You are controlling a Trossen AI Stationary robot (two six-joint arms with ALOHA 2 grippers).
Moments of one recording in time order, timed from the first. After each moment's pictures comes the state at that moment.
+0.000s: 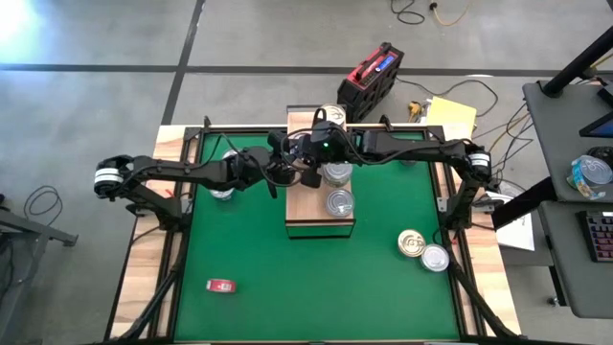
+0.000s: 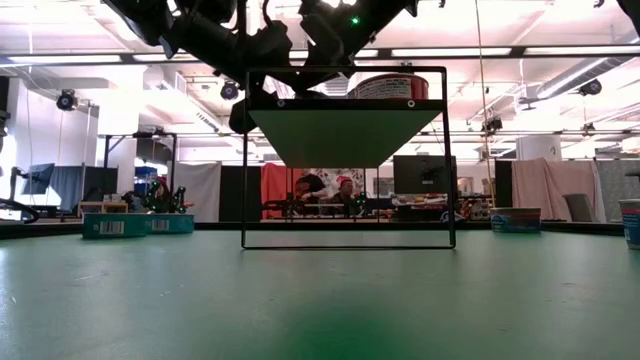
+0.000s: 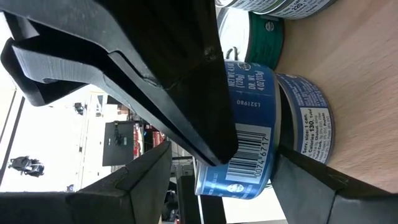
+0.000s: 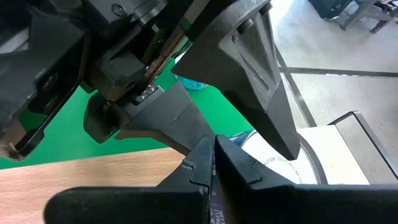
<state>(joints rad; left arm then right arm) 0.19 1.42 0.86 0.29 -0.51 1.29 -0.21 1.80 1.62 -0.42 0.13 -0.20</state>
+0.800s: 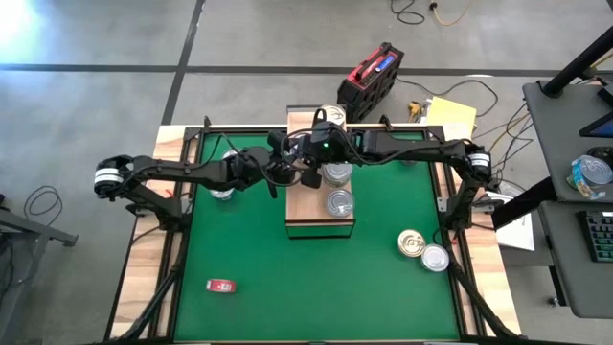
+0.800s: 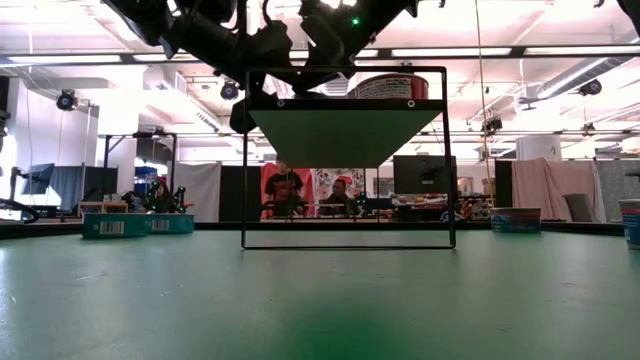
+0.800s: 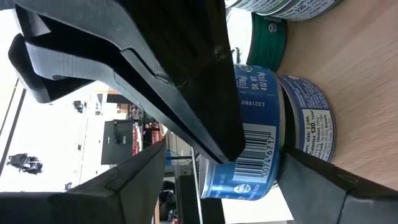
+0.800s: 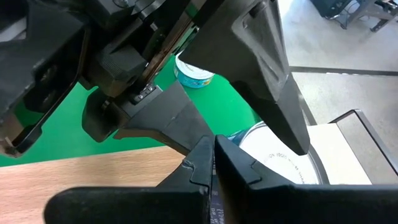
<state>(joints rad) 0.19 1.42 0.86 0.29 -0.51 1.27 -0.21 1.80 1.62 -0.42 0.13 -0.20</state>
